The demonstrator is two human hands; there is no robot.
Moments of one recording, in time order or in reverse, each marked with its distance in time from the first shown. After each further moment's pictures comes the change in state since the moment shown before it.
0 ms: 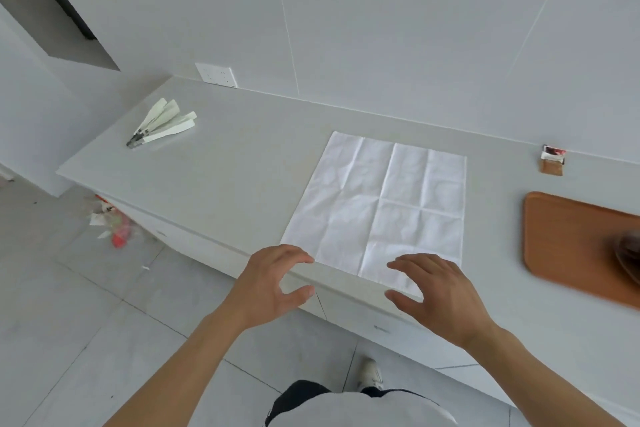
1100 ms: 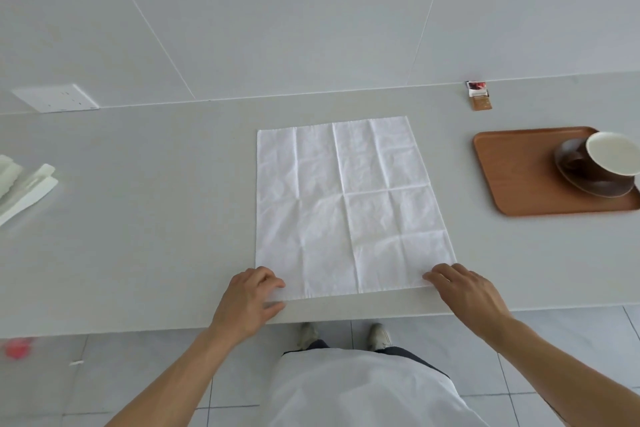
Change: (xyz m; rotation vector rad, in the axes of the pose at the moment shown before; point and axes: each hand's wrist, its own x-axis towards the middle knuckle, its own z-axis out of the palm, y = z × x) left_hand 0.119 -0.156 0.048 0.194 -0.351 0.263; right_hand -0.012 0.039 0.066 -0.356 -0.071 0.365
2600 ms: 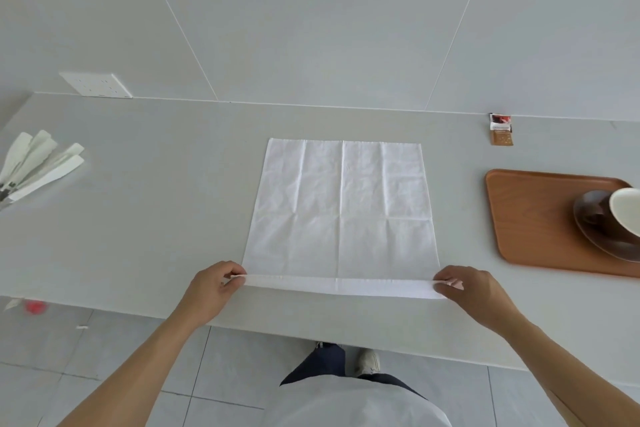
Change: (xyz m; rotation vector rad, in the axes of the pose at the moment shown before) left_hand 0.011 0.000 -0.028 -0.391 0.073 -0.510; right_hand 0.058 0.086 -0.013 0.616 -0.296 0.334
